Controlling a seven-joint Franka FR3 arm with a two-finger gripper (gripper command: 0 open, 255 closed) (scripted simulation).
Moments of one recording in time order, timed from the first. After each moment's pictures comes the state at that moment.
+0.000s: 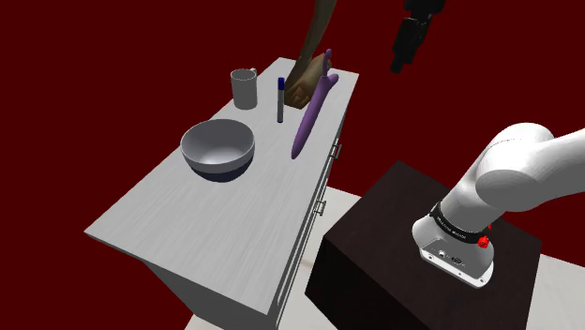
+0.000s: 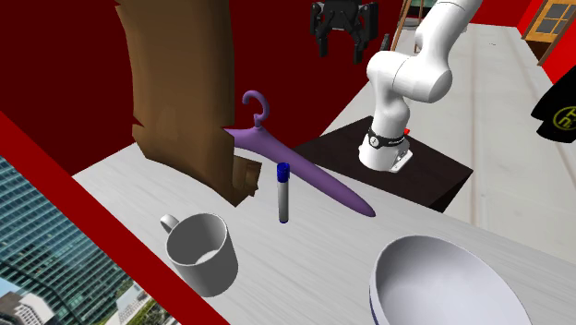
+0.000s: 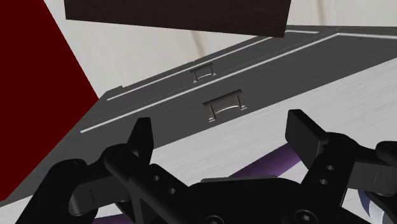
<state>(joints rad) 0.02 -0.75 -0.04 -2.32 0.04 1.50 -0.13</state>
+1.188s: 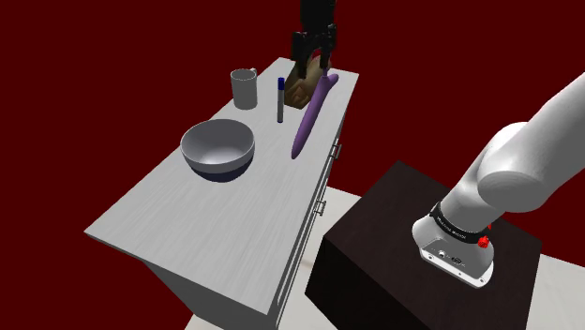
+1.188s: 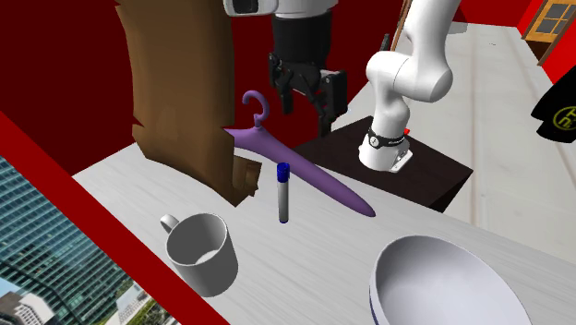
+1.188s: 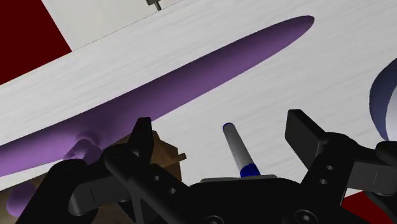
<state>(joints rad) 0.06 -0.16 0.15 -1.94 0.06 1.69 0.13</state>
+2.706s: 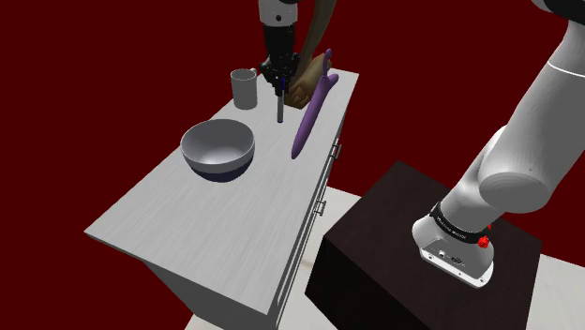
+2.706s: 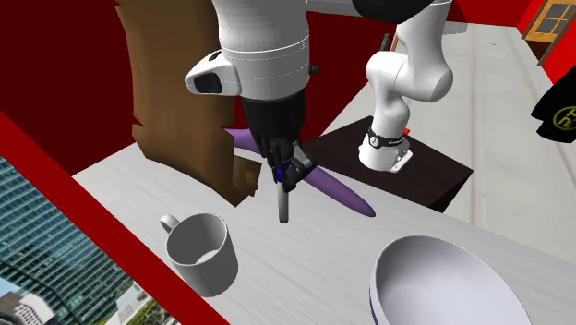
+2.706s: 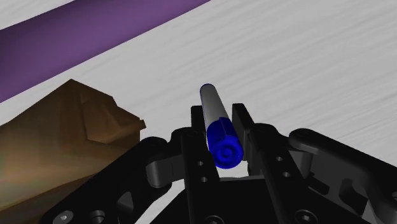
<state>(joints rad) 0.09 0.11 0.19 -1.78 0.00 1.78 0.24</state>
